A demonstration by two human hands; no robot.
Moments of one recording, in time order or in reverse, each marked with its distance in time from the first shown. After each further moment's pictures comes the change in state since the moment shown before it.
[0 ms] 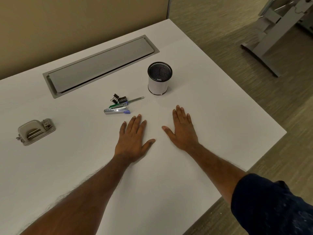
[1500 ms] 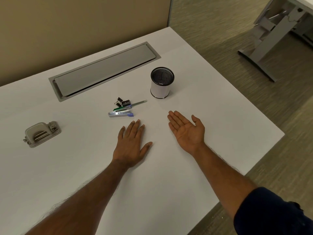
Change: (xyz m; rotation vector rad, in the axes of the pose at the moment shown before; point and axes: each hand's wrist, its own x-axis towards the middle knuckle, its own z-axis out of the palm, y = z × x) left_hand -0.016 -0.009 -0.017 -0.039 -0.025 -0.006; right_hand -0.010 -0.023 -0.044 2.274 -0.104 0.561
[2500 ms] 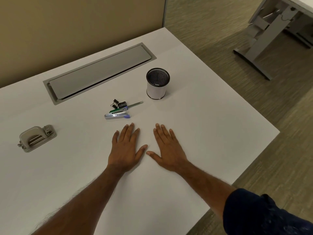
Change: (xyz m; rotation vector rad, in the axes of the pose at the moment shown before) left_hand -0.008 -0.004 0.003 -0.001 -0.010 -0.031; right_hand -0.006 0.069 -0.035 -2.401 -0.142 -0.589
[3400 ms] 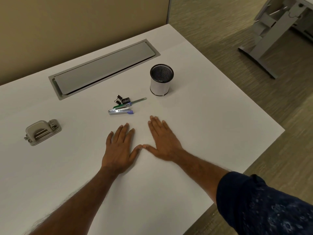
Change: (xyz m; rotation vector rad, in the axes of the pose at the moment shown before) left_hand -0.027 -0.020 -0.005 0.005 0.003 -0.042; right_hand 0.028 -0.014 -0.008 -0.058 -0.040 -0.127
